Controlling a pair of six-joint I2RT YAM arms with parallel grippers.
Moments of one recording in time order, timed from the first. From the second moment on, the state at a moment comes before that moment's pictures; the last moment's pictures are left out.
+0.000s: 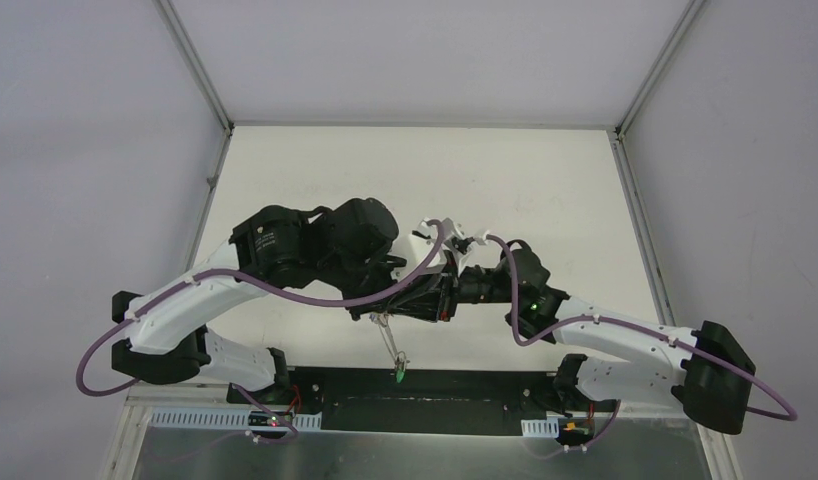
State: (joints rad) left arm -1.23 1.32 1.80 -1.36 0.09 -0.03; right arm 1.05 1.07 0.62 0.66 -0.62 0.54
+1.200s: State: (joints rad) left arm -1.24 1.00 1.45 -0.95 0.02 -0.13; right arm 1.06 1.00 0.57 0.68 -0.64 0.50
